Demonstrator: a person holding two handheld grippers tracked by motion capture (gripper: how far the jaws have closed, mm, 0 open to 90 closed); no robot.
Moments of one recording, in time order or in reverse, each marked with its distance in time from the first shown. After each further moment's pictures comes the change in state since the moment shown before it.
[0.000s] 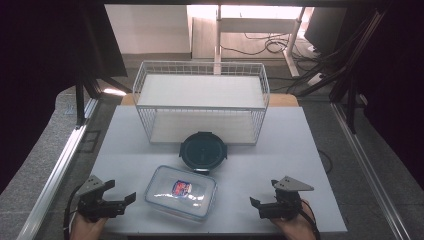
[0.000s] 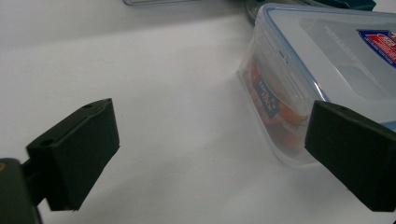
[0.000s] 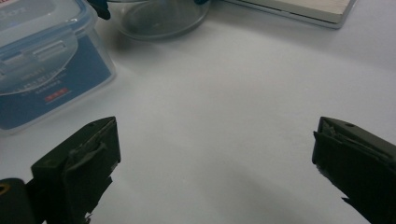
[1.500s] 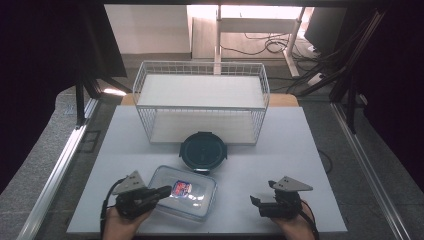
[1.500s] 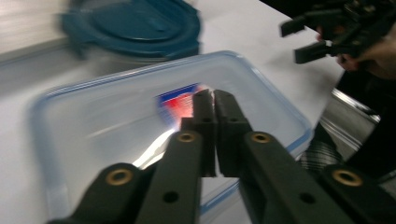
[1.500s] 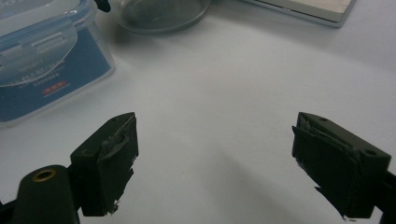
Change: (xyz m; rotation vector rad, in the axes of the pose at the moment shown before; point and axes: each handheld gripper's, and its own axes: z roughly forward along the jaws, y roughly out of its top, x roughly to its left) left arm -0.108 0.053 0.032 0.013 -0.321 0.182; right arm 0.002 0.001 -0.001 0.025 -0.011 -0.026
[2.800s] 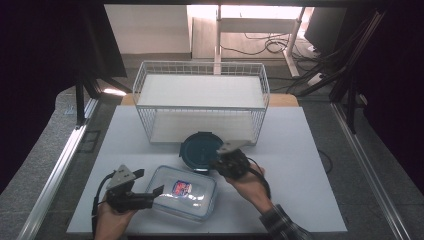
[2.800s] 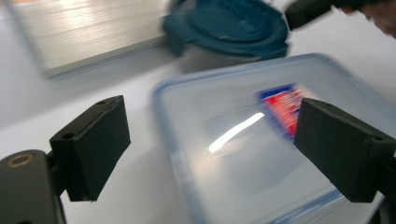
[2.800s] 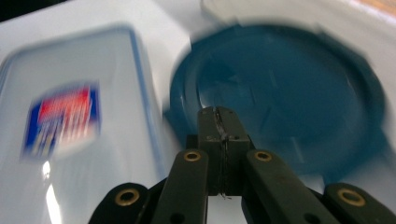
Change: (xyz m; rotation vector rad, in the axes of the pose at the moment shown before) left arm 0.040 -0.018 -0.027 -0.040 0.280 -0.038; right arm 0.054 0.133 0.102 0.070 0.259 -0.218
